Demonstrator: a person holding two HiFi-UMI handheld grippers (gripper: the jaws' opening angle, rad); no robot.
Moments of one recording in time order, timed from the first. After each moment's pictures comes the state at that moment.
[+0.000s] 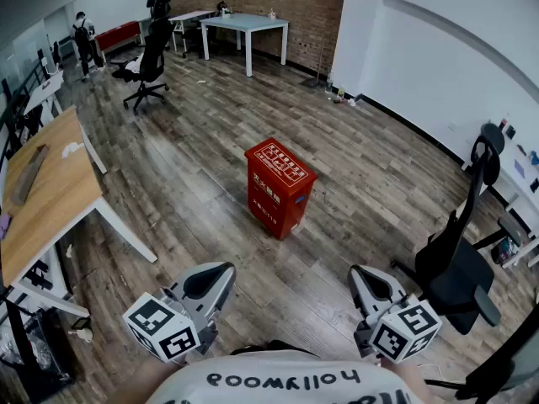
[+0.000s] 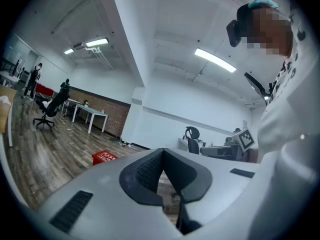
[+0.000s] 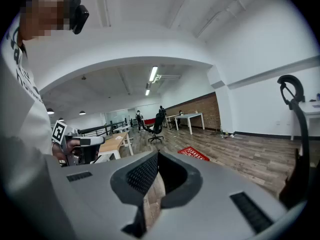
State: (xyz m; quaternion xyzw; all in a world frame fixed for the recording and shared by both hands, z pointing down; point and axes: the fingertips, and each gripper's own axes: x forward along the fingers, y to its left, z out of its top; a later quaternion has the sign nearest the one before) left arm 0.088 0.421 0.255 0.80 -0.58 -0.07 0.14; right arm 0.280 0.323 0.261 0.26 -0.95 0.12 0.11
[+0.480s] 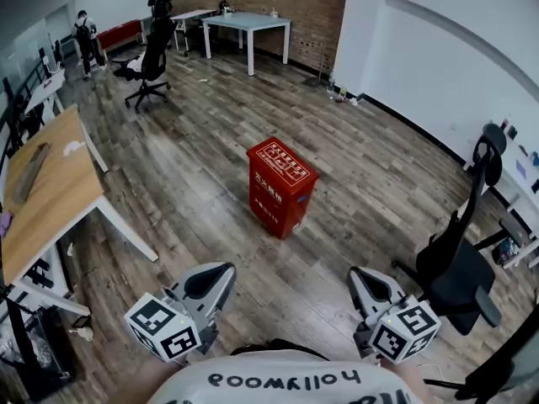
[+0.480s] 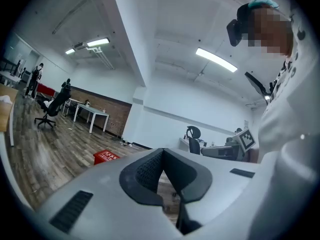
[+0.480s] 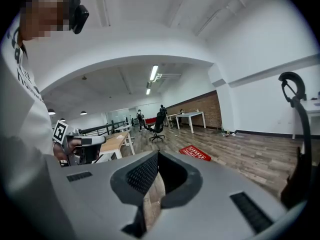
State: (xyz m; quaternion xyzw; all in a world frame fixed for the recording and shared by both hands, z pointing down) left arm 0.084 0.421 0.260 0.80 -0.59 -0.07 0.14; right arm 0.276 0.325 0.267 0.25 -0.95 0.12 0.12
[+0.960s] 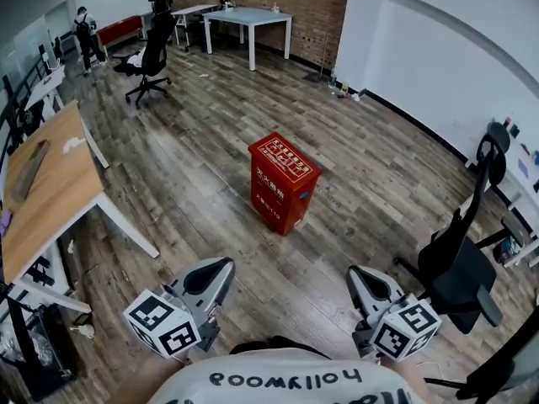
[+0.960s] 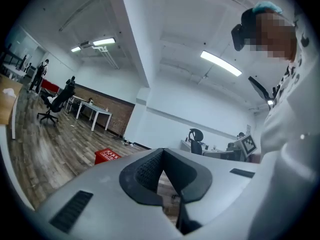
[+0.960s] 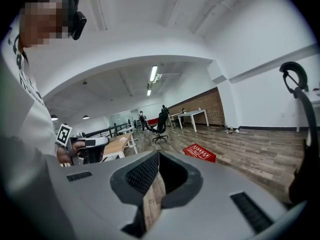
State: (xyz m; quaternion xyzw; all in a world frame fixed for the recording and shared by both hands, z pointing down) left arm 0.073 0.415 0.266 0.78 -0.59 -0.09 0.16; right arm 0.268 0.323 0.277 0.24 -0.95 0.15 0.10
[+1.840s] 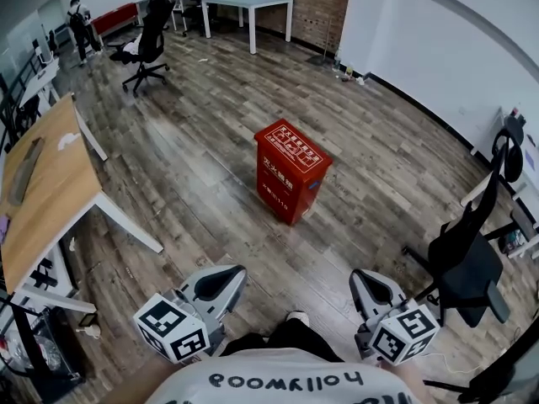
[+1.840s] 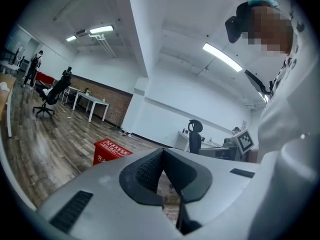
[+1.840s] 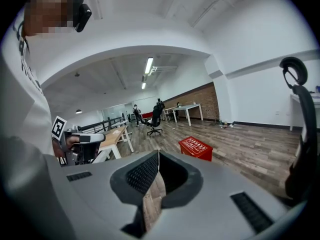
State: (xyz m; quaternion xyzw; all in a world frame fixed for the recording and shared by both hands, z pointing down) left arm 0.047 0.401 0.312 0.80 -0.57 -0.05 0.20; right arm 0.230 0.313 0.326 0.27 -0.94 0.16 0.14
